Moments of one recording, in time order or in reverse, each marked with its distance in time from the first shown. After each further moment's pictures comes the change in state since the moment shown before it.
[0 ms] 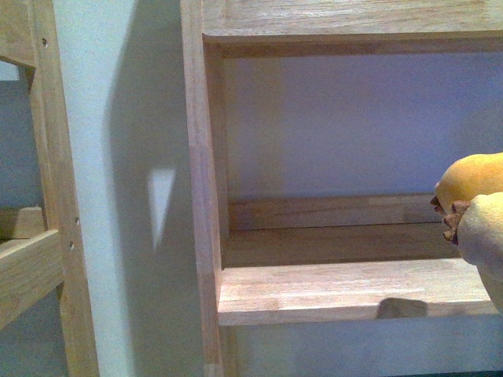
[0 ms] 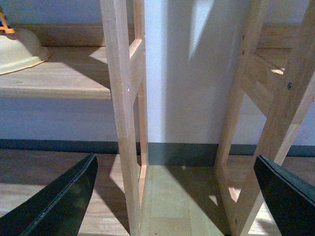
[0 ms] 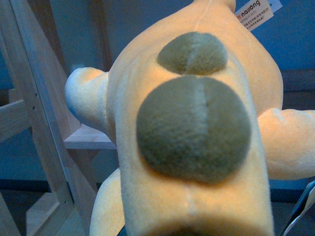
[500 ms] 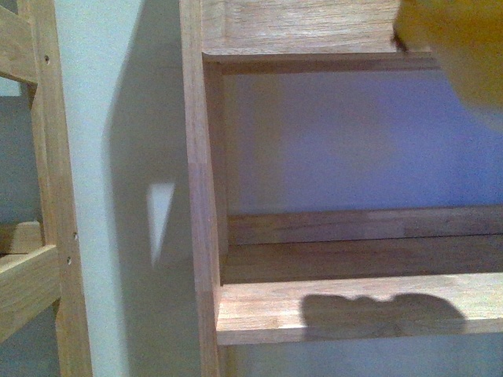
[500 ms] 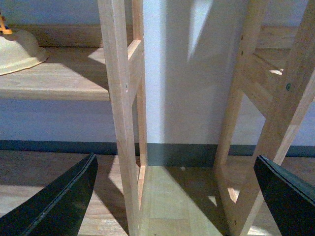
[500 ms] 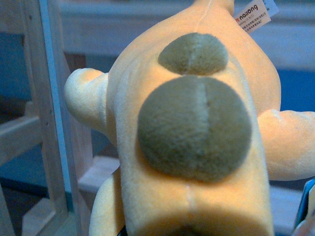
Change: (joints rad) left arm 0.000 0.000 0.000 0.000 0.000 0.000; right arm 0.105 0.296 0.554 -0.231 0.014 -0.181
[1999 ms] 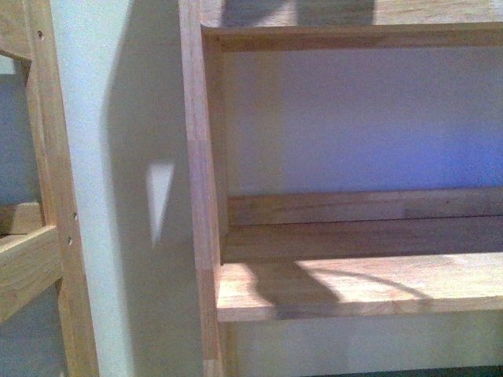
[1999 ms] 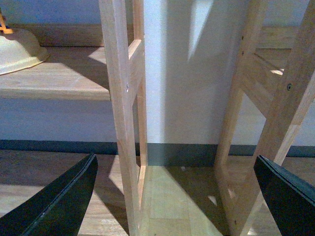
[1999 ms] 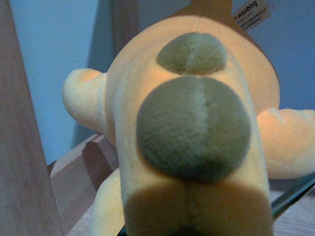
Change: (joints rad) left arm 0.000 0.000 0.000 0.000 0.000 0.000; right arm -0.130 1.279 1.562 -0.243 -0.175 0.148
